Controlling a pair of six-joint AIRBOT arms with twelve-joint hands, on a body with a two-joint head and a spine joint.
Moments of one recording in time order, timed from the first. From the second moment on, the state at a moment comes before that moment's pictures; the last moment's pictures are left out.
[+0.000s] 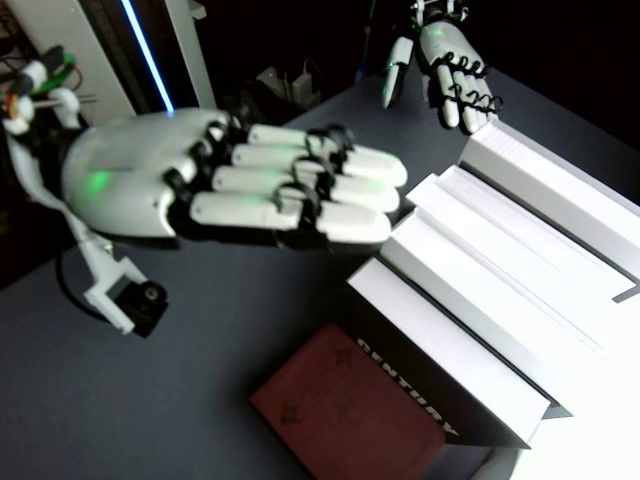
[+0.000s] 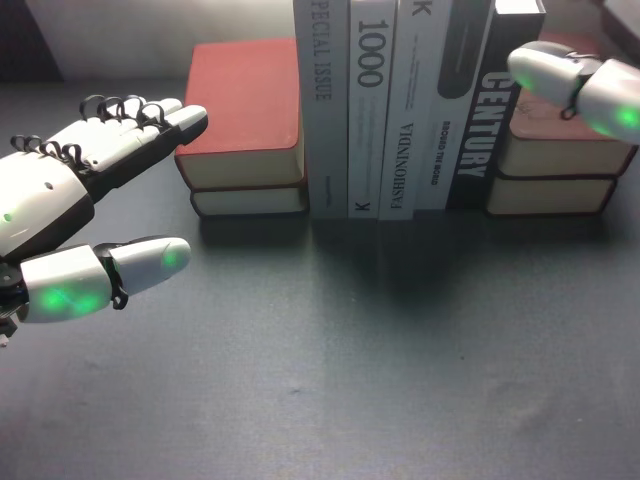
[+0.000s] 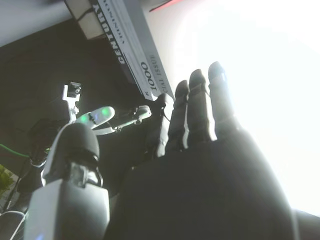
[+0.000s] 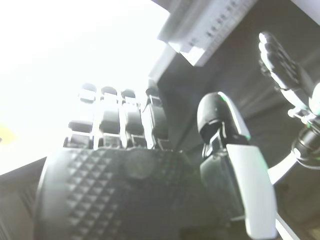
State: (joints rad) left arm 0.99 -0.93 1.14 -0.04 -1.23 0.53; right arm -0.47 -0.91 1.01 0.16 0.88 -1.25
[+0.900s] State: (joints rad) left arm 0.99 -0.94 1.14 -0.04 -1.23 0.53; right arm -0.41 -0.98 1.10 0.23 0.78 -1.28
